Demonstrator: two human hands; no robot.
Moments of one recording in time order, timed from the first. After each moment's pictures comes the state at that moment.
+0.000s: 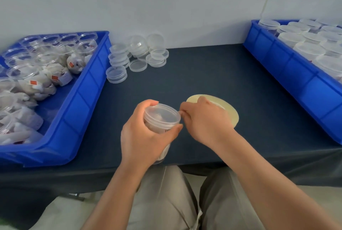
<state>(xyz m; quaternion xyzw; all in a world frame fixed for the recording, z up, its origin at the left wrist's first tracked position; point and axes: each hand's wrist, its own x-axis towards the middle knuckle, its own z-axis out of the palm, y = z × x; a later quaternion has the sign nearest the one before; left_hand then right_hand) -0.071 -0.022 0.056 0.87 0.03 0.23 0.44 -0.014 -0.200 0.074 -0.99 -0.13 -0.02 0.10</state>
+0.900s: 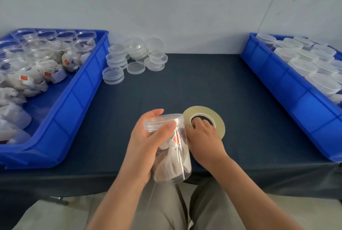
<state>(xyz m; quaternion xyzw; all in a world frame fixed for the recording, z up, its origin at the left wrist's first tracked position) -0.078 -0.036 0.066 0.62 0.09 0.02 0.78 -0.011 -0.217 -0.006 -0.95 -0.22 -0.18 0.10</state>
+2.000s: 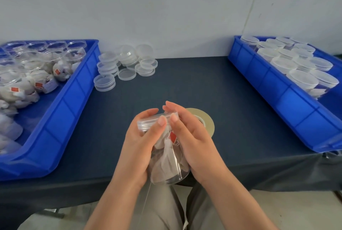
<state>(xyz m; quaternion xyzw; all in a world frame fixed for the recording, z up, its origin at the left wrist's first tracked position) -0.087 -0.051 0.088 0.59 0.06 0.01 0.80 -0.078 -0.191 0.090 -0.65 -0.08 0.04 0.75</state>
